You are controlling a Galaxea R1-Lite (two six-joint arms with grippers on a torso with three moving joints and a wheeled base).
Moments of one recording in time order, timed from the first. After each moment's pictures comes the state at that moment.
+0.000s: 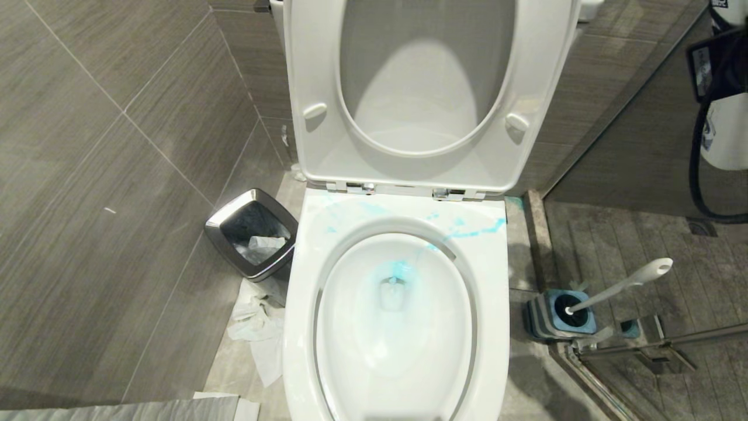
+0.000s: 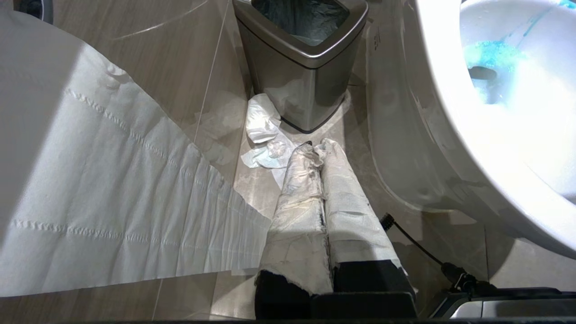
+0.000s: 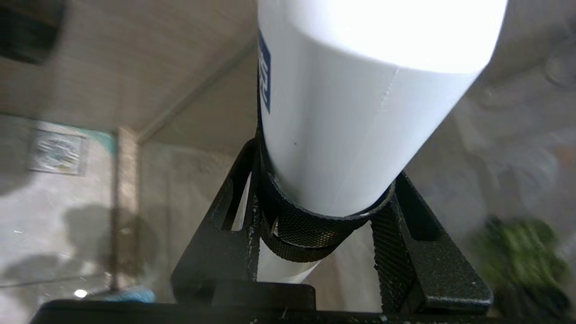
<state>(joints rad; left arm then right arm) 0.00 0.00 0.00 0.00 0.00 0.01 0.48 1.49 -1.32 -0.59 -1.07 -0.84</state>
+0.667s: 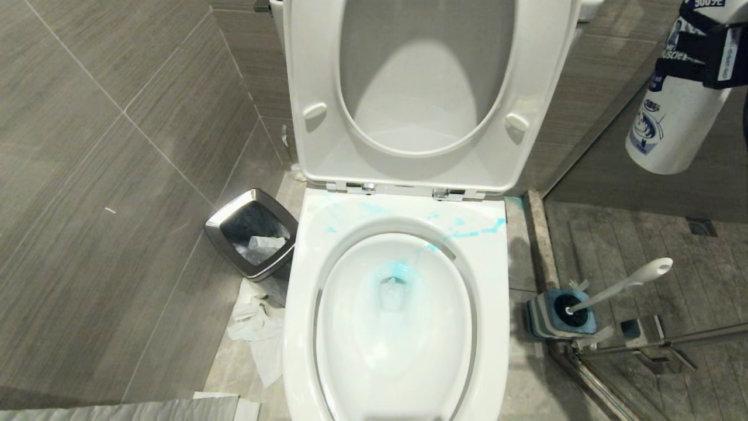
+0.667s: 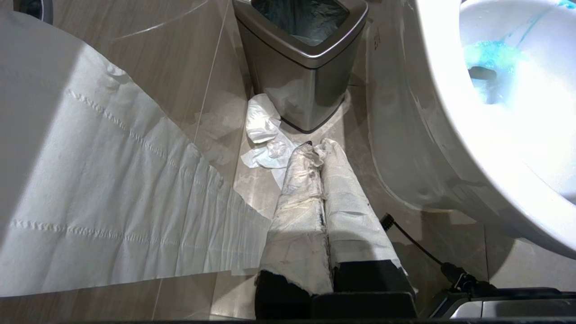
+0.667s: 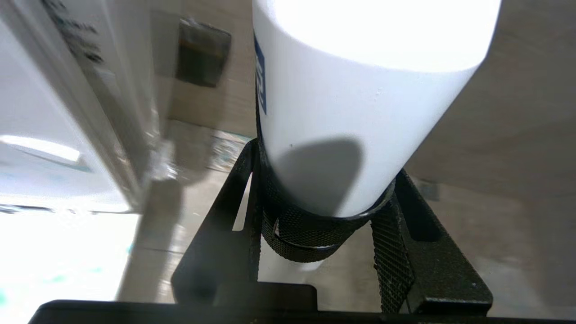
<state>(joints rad) 0.00 0.00 0.00 0.00 0.00 0.01 0.26 1.44 -1.54 0.06 -0.50 -0.25</state>
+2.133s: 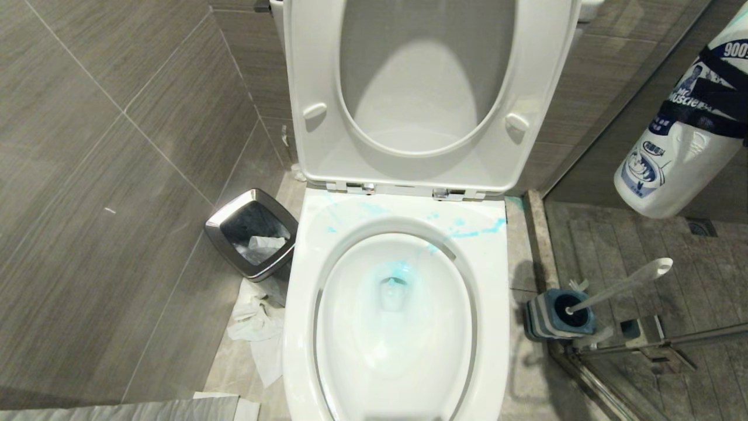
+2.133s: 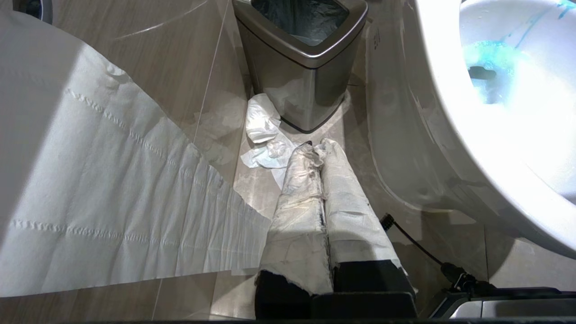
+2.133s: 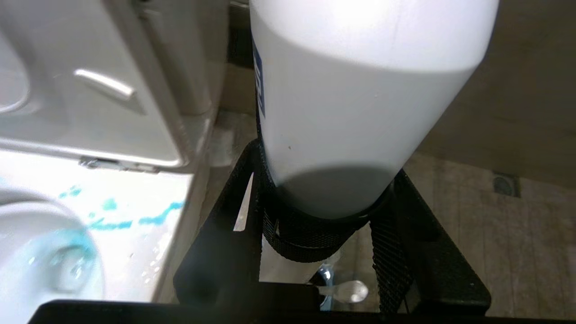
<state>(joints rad) 0.00 0.00 0.00 0.00 0.00 0.01 0.13 1.23 -1.14 -0.13 -0.23 -0.11</state>
